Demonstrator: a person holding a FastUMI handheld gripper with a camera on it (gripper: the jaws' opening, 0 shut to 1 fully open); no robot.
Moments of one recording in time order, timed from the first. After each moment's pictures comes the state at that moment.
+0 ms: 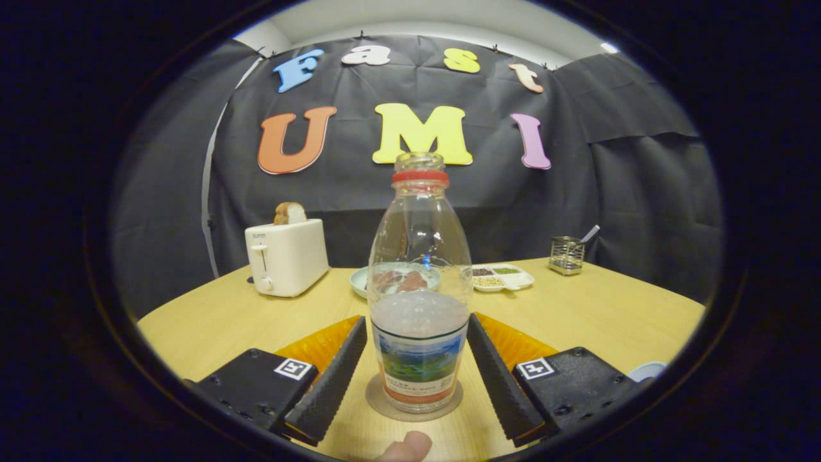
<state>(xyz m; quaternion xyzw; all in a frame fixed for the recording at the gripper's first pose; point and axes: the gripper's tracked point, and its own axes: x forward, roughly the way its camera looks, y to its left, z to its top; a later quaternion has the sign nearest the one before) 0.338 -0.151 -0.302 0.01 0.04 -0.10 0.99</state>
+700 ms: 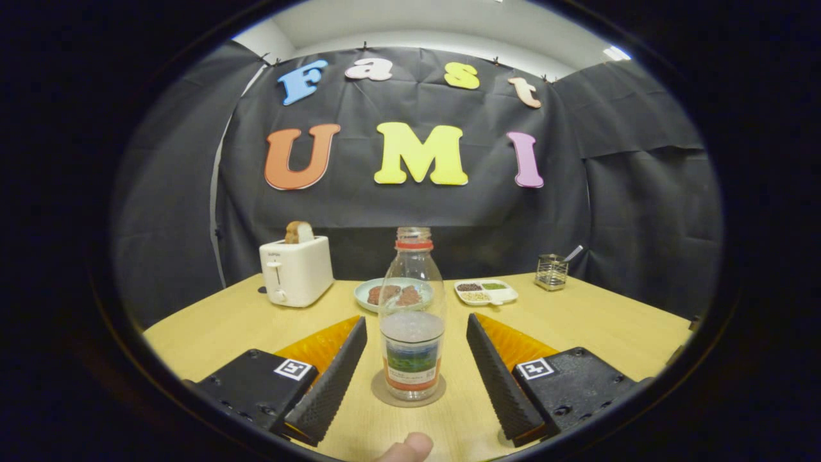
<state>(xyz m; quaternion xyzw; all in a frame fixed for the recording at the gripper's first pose) 0.278 -0.146 -0.254 0.00 0.02 -0.09 1.00</state>
